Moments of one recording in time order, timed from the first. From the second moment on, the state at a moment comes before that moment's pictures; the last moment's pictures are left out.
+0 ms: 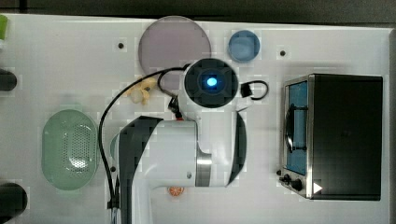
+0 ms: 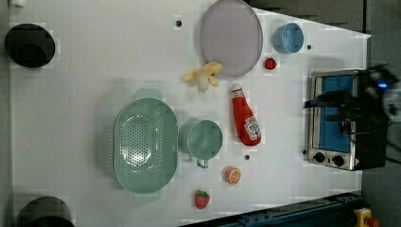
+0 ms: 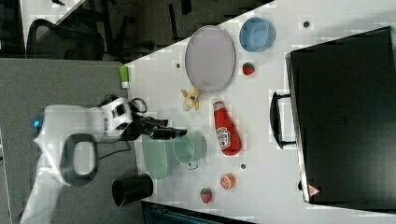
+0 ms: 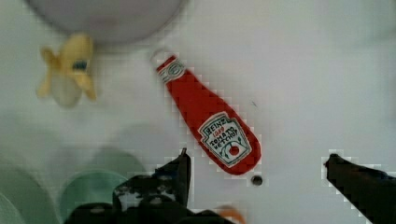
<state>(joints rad) -0.13 -0.01 0.15 -2.12 0.03 0.42 -0.47</state>
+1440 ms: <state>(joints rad) -0.11 0.24 0.15 -2.46 0.02 1.01 -0.92</state>
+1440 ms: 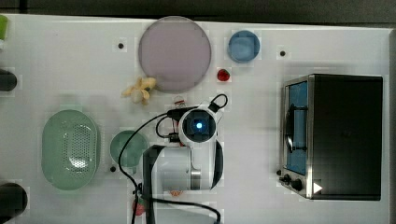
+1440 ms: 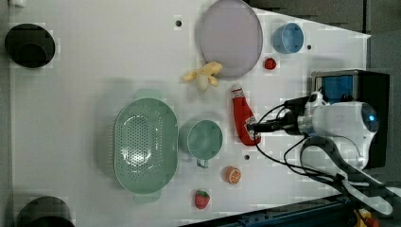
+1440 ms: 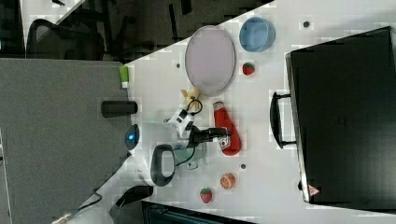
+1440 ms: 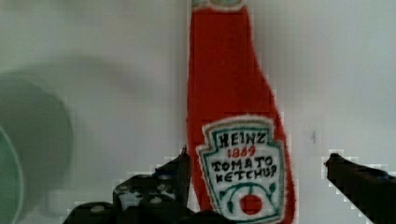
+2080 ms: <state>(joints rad) -0.10 0.40 0.14 -2.45 0.01 1.17 -0.94</state>
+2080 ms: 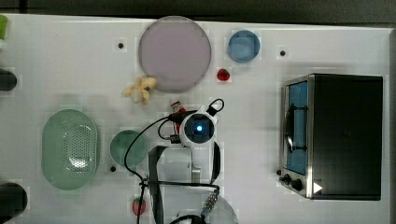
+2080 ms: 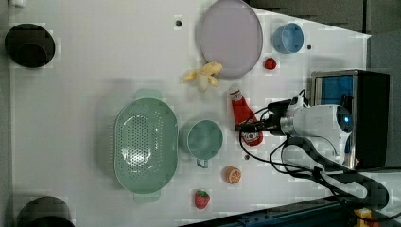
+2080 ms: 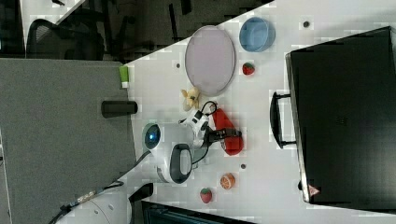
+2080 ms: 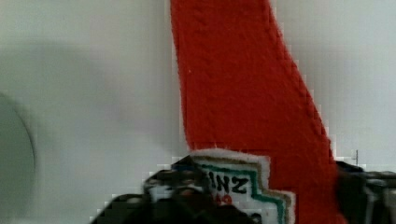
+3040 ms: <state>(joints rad) -0.11 -0.04 0.15 -2.43 0.01 0.67 -0.94</state>
